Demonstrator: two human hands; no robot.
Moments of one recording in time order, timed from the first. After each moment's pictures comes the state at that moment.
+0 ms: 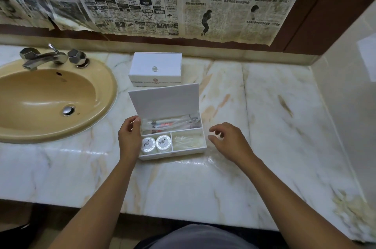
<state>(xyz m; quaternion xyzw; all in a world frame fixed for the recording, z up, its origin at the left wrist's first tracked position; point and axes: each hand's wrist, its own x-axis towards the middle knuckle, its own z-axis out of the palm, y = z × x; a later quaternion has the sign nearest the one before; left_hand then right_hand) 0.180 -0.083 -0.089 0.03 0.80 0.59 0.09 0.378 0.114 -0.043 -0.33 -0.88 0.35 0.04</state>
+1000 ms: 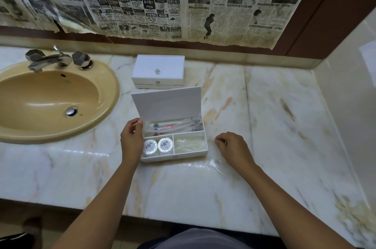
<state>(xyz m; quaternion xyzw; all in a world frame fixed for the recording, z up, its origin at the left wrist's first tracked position) 0.181 -0.082 -0.087 0.03 0.80 0.59 0.10 0.382 0.116 -0.067 -0.36 -0.87 0.32 0.02</state>
